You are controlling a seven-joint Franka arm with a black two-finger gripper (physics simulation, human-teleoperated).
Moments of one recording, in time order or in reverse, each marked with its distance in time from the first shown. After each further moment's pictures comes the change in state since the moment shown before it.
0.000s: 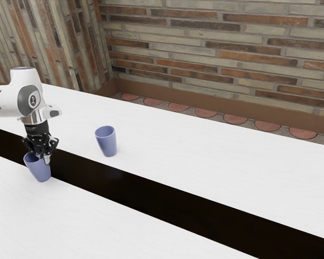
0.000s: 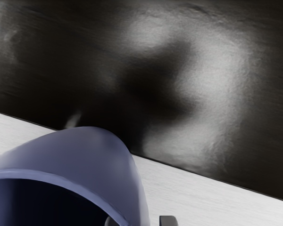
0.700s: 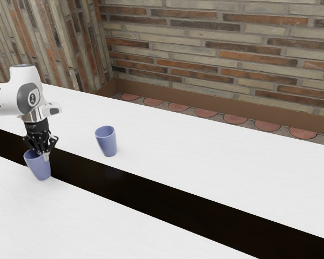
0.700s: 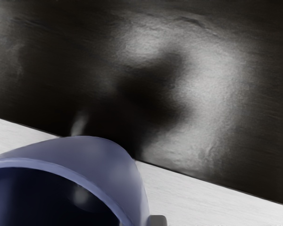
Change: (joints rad) arm -0.010 -0.030 0.002 -0.001 0.013 0.004 -0.006
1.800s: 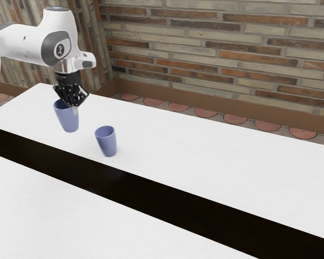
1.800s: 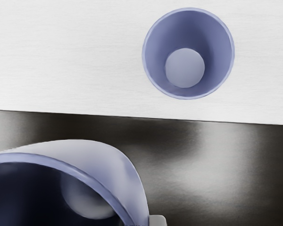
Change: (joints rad) arm -0.113 -0.011 -0.164 0.363 0.128 -0.248 -0.035
